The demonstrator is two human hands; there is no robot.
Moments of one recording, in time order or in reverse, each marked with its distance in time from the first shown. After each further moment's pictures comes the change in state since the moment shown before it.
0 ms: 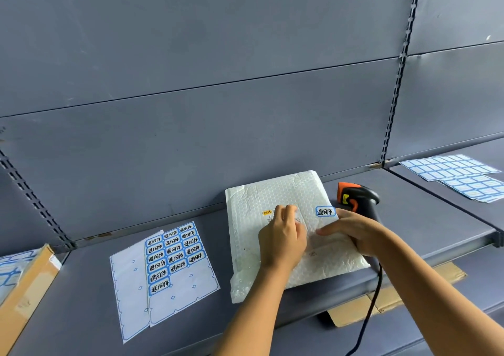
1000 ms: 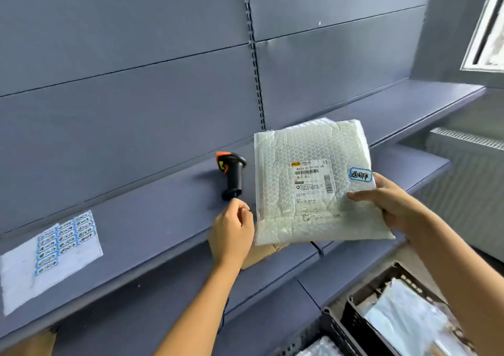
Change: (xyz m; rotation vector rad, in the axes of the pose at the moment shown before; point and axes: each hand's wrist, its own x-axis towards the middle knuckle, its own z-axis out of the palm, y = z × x) left_hand -0.098 0.195 -0.001 -0.231 -0.114 -0.215; right_hand -0.251 0.086 -0.219 0.185 0.402 -0.246
